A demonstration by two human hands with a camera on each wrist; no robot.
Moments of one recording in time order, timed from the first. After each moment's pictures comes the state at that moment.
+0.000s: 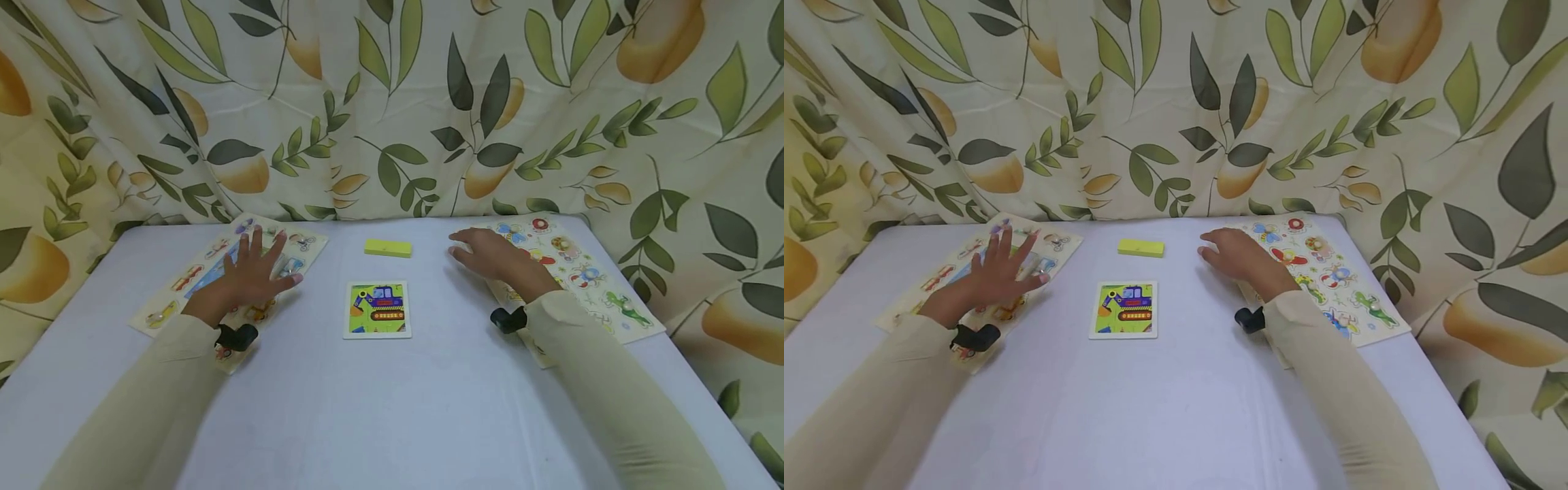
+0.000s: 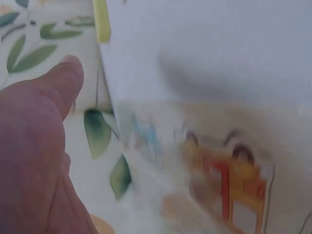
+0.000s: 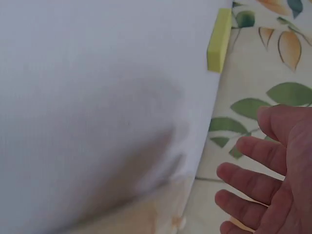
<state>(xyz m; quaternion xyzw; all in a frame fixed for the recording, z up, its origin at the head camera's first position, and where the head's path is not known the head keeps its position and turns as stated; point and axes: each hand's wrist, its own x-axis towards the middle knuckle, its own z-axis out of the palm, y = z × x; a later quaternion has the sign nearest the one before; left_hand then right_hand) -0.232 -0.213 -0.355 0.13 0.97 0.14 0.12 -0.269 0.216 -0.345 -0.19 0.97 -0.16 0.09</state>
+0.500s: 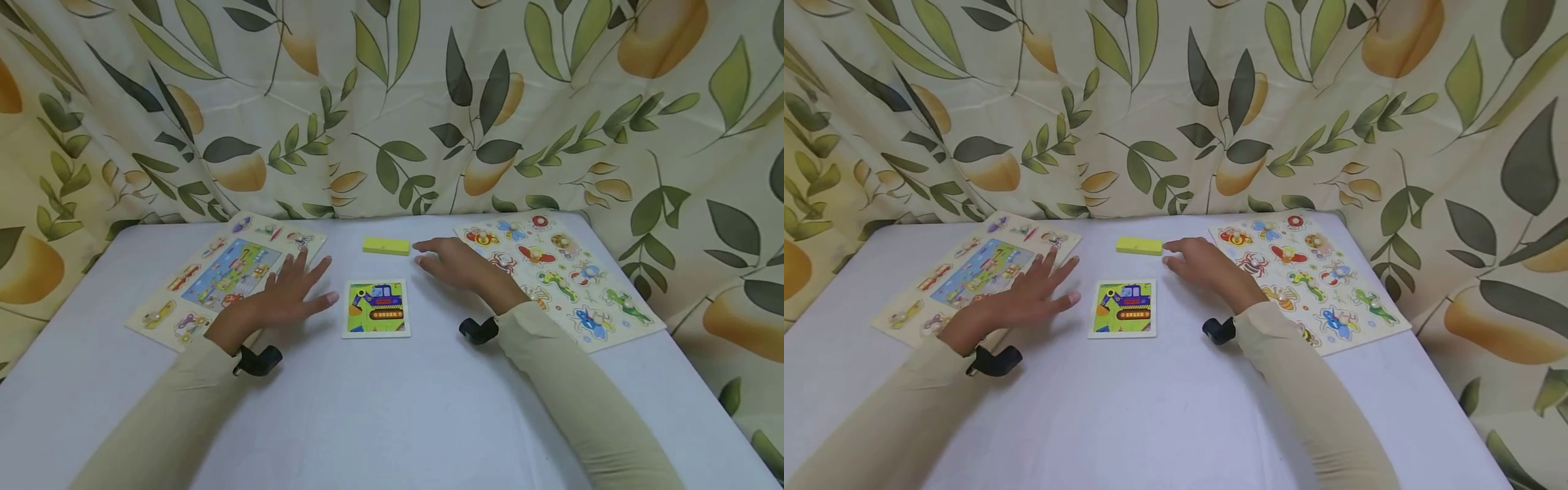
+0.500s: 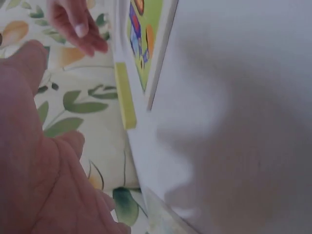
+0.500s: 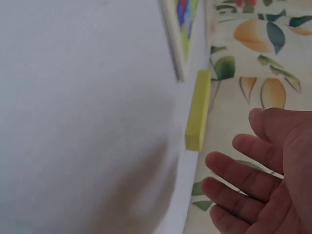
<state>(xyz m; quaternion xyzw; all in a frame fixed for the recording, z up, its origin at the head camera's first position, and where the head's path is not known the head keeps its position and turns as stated) -0.202 -0.160 -0.363 0.20 0.95 0.17 0.17 -0.256 0.166 -0.354 -0.21 0.94 -0.25 0.11</state>
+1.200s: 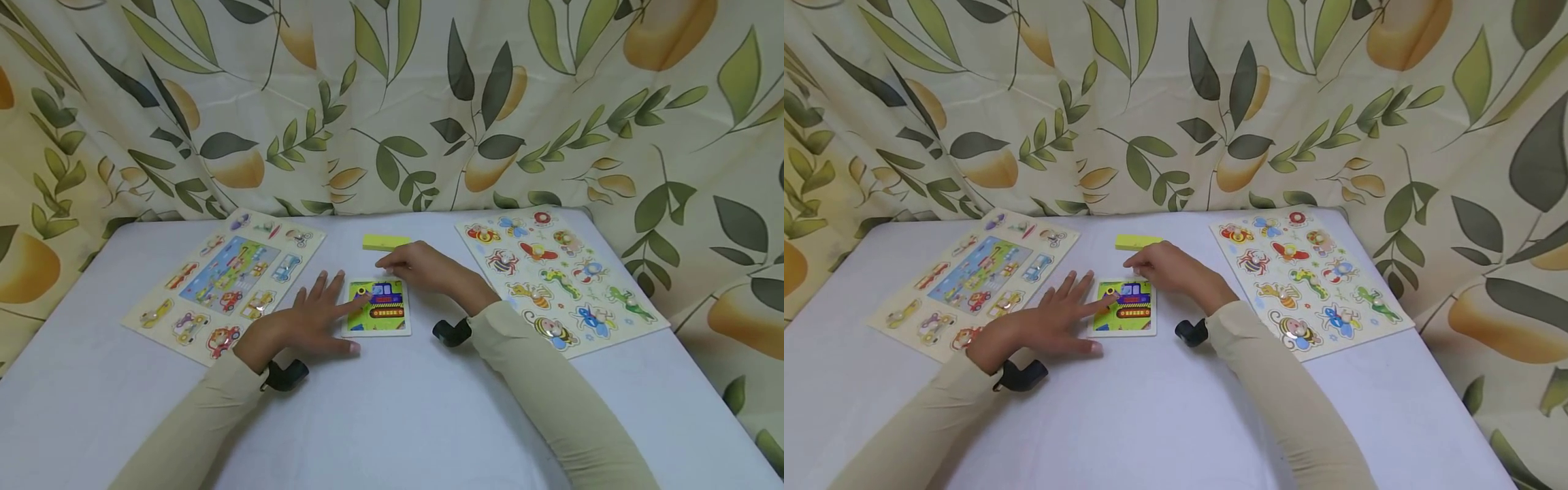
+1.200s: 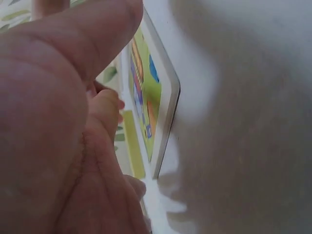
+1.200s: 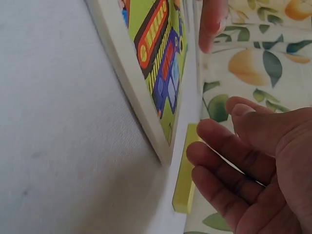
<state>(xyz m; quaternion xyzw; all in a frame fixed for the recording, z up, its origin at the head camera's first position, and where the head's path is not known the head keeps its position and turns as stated) -0.179 -0.123 -0.368 0.28 0.92 0.12 0.23 -0.248 0.120 -0.351 -0.32 0.90 -0.27 0.14</state>
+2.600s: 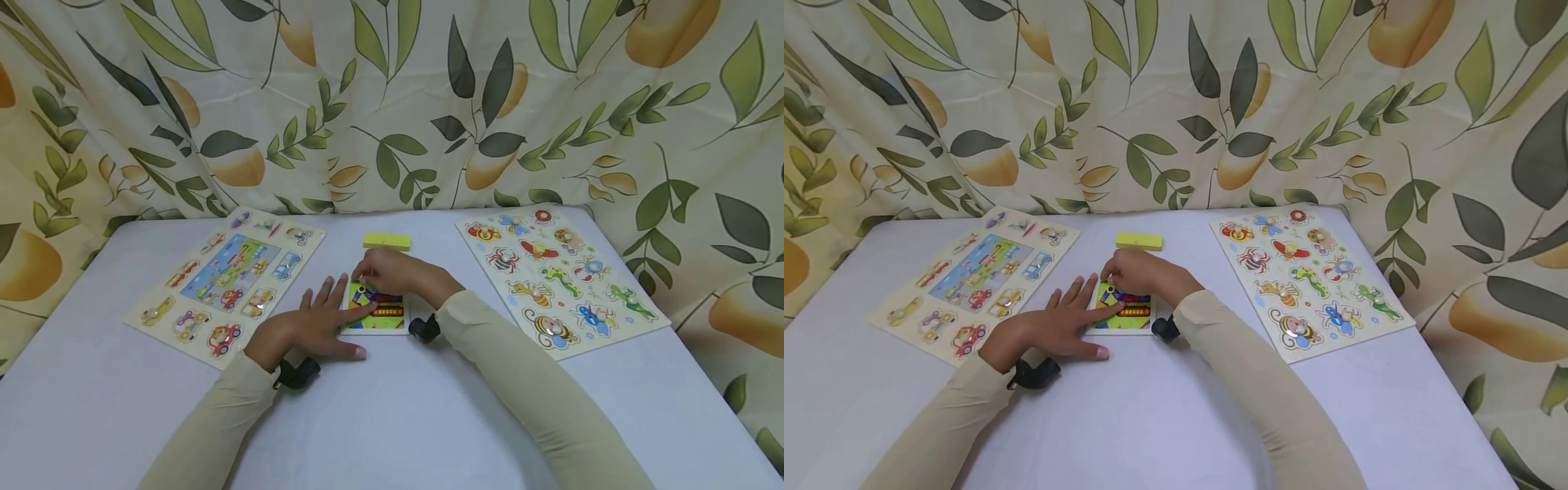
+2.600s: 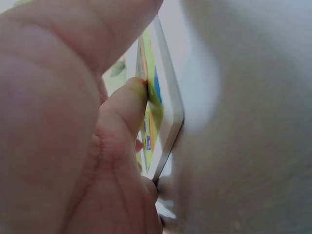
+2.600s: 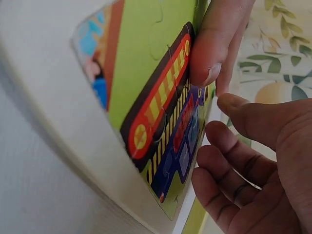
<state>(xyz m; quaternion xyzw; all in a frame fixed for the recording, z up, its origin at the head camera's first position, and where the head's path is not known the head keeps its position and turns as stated) -0.179 -0.114 -0.378 0.27 0.92 0.10 0.27 -0.259 0.070 -0.360 -0.35 0.90 -0.18 0.19</state>
